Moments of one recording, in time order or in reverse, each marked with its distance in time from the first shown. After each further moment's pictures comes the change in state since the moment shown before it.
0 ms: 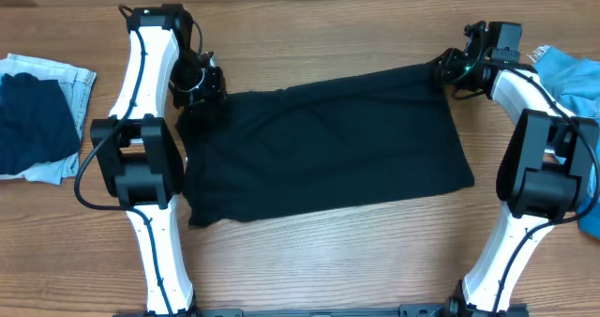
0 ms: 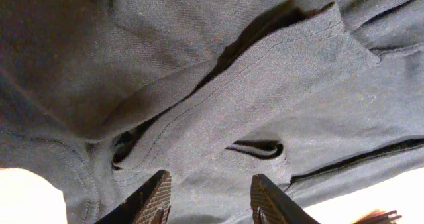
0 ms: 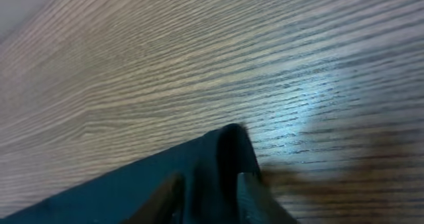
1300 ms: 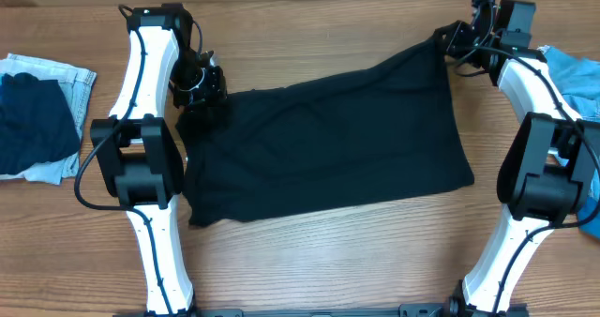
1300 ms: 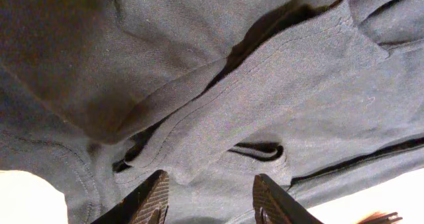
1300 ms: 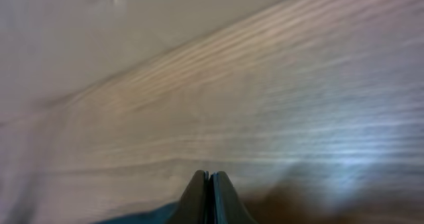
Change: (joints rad) left arm 0.000 0.000 0.000 0.007 0.000 0.000; right arm 0.002 -0.019 0.106 0.054 -0.159 0.048
